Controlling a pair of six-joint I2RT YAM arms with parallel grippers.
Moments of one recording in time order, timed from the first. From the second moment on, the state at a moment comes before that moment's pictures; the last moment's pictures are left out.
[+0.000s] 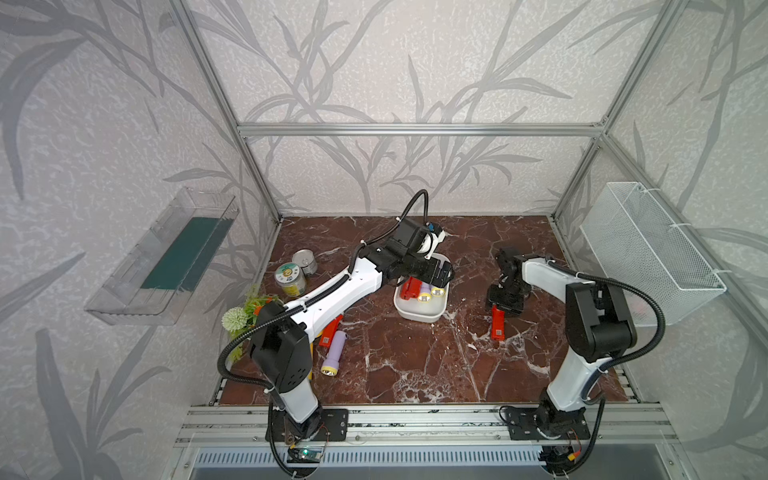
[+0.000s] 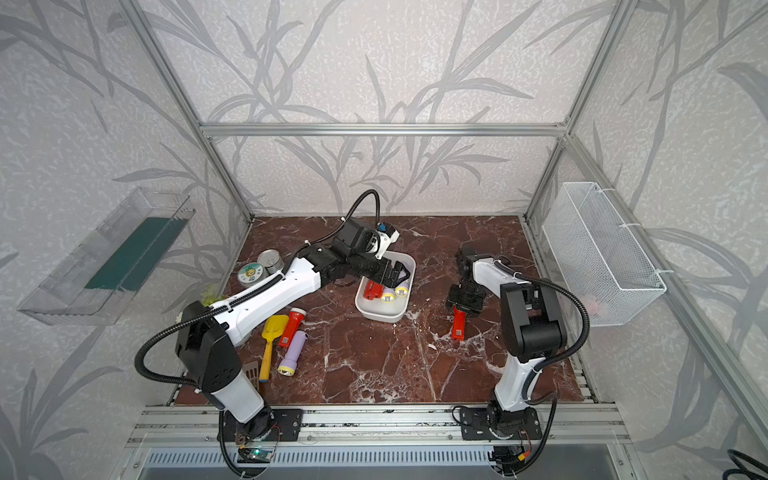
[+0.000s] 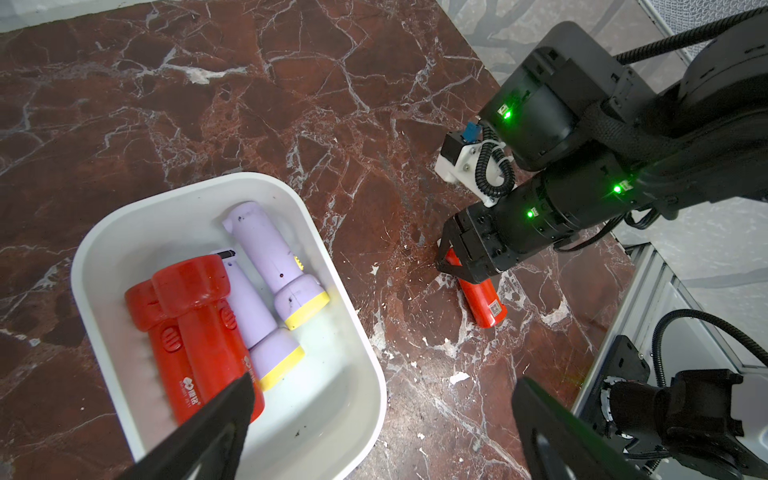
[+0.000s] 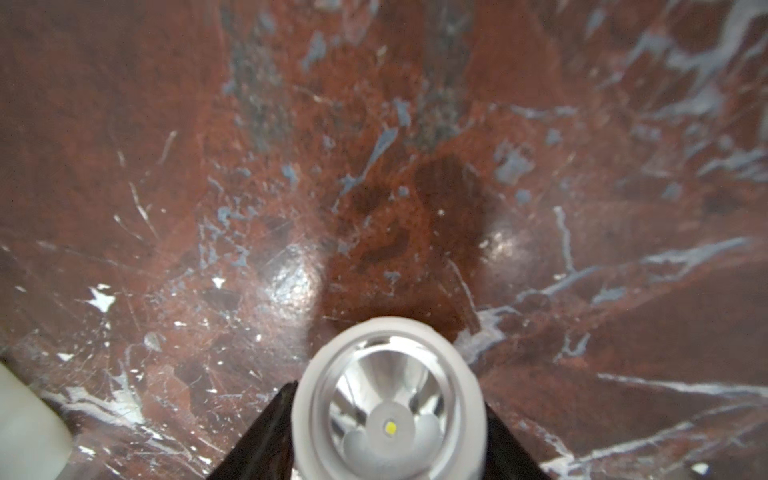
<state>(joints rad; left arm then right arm) -0.69 1.70 1.52 -0.58 0.27 -0.22 0.15 1.82 1.16 -0.89 -0.13 0.48</state>
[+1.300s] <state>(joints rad) -0.68 1.47 1.28 -0.53 0.19 -0.29 0.19 1.75 1.11 -0.96 -0.17 0.44</state>
